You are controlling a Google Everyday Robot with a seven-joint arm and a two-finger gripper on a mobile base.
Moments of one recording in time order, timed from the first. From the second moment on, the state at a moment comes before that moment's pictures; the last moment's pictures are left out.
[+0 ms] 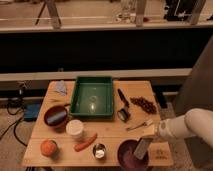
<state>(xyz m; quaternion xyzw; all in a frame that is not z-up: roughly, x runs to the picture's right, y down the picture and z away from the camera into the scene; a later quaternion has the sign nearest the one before) 0.208 0.231 0.672 -0.05 -0.36 -0.48 0.80</state>
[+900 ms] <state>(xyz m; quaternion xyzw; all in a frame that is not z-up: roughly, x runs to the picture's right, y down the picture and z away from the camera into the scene) 0.208 0.243 0.685 -0.05 -0.36 -0.48 0.80</state>
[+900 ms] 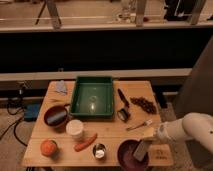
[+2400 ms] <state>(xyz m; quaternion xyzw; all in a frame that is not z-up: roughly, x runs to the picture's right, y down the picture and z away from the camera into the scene) 0.214 0.253 0.700 -0.05 -0.33 -0.47 0.81</state>
